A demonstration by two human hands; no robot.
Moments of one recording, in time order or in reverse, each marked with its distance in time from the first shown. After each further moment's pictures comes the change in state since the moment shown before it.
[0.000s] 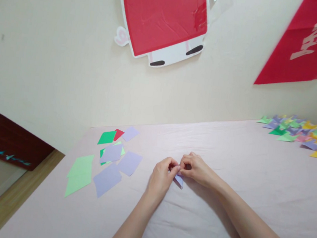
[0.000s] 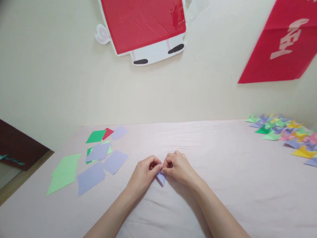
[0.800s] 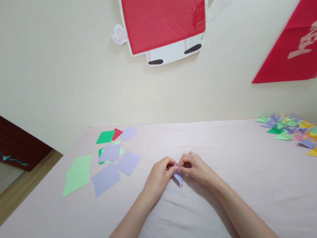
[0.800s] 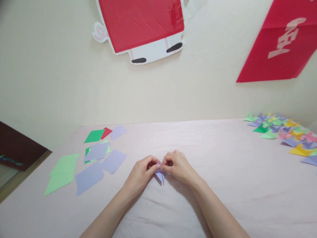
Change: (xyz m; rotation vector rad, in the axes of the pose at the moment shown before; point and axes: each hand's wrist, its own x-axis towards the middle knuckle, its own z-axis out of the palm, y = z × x) left_hand -0.002 0.003 -0.006 -0.053 -0.046 0.001; right_hand -0.002 -0.004 -0.004 0.070 0.007 0.008
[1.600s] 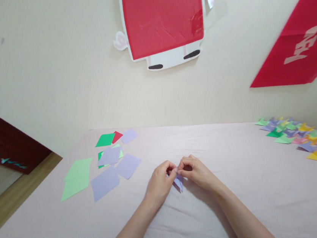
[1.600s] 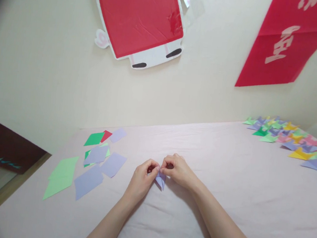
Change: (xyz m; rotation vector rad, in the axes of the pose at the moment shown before) left_hand -0.001 -0.005 0.009 -0.013 0.067 0.000; right_hand 0.000 0.004 0.001 0.108 0.037 0.005
